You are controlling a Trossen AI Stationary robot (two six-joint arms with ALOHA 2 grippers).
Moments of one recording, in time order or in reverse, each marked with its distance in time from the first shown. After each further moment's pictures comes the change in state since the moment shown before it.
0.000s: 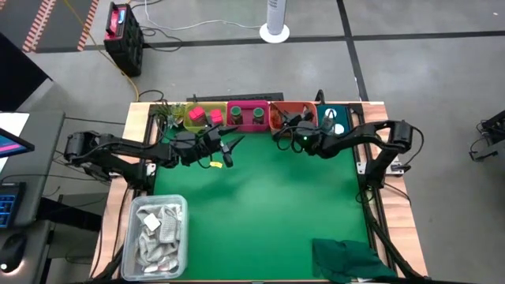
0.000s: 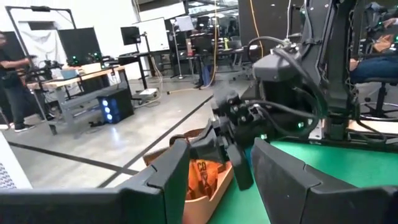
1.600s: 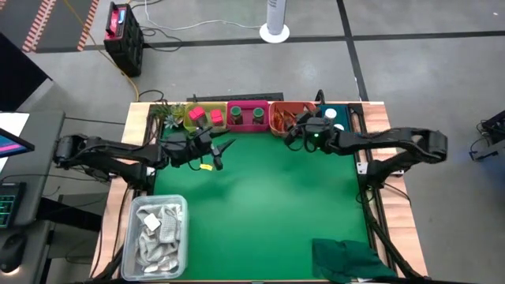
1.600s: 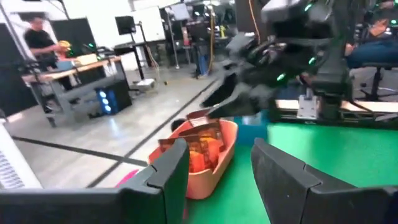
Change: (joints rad) left arm -0.001 -0.150 -0.087 -0.121 0.003 -0.003; right arm 0.022 -0.348 0.000 -0.531 -0.079 0.060
